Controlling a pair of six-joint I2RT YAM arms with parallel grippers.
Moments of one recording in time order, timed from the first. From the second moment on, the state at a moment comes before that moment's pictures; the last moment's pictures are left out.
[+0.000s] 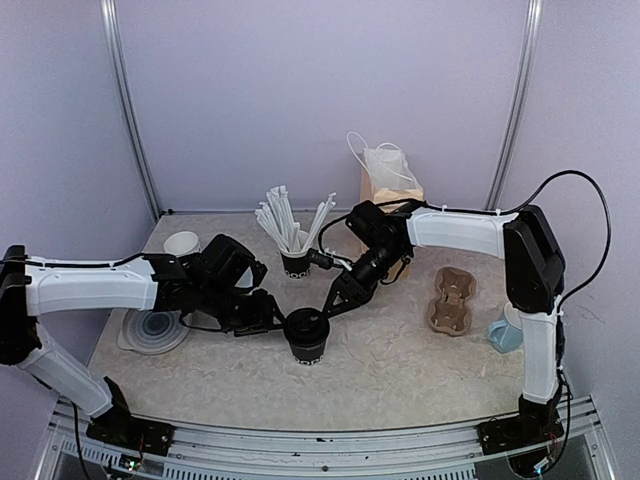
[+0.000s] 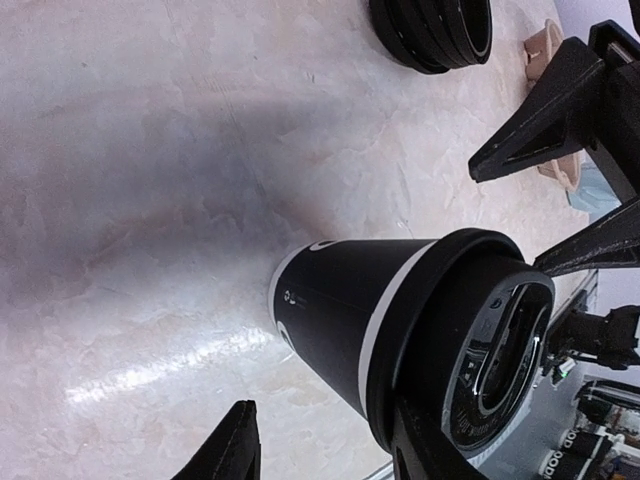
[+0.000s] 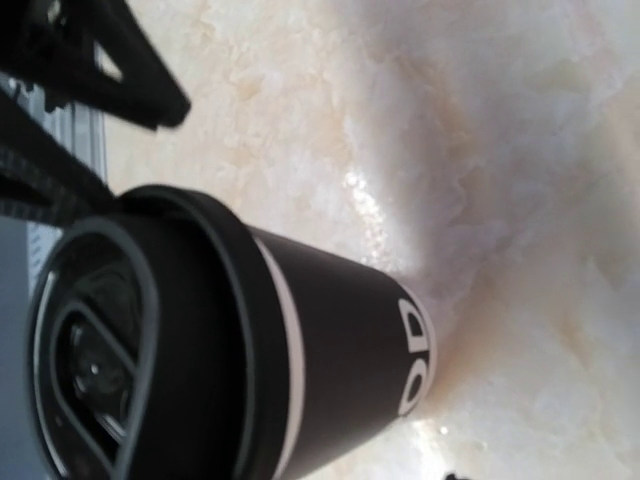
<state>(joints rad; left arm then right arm) -0.85 1.45 0.91 -0.36 0.18 -0.83 0.72 2.10 1.68 -0.83 -0.81 -0.28</state>
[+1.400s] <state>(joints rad) -0.98 1.50 1.46 -0.39 -0.33 0.01 0.38 1.42 1.37 -0.68 -0.98 -0.50</state>
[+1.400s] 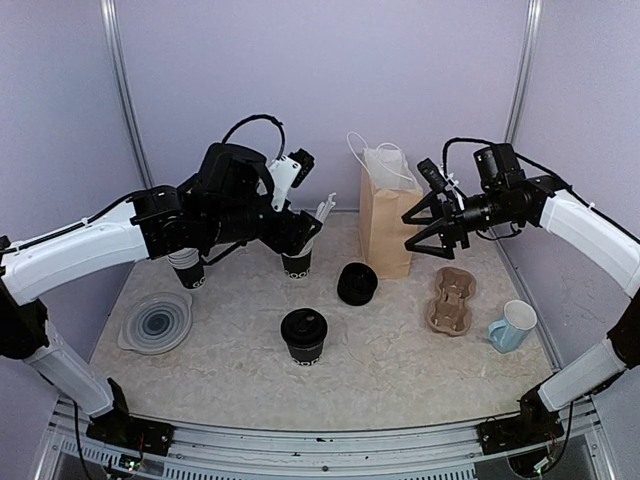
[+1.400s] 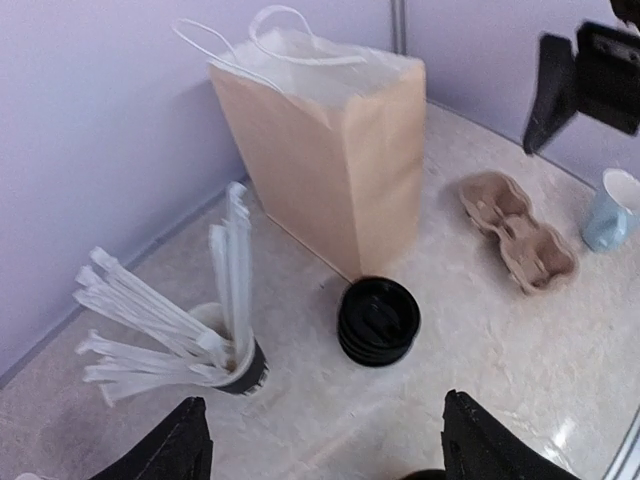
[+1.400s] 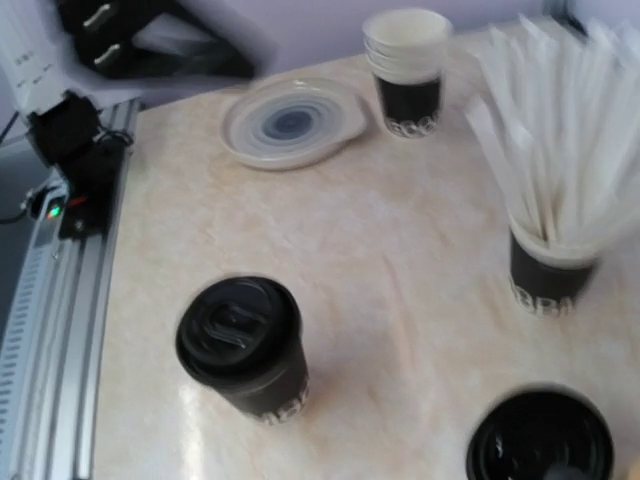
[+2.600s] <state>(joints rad) -1.02 1.80 1.54 -0.90 0.04 -0.12 0.35 1.47 1.28 -0.66 -0.98 -0.52</state>
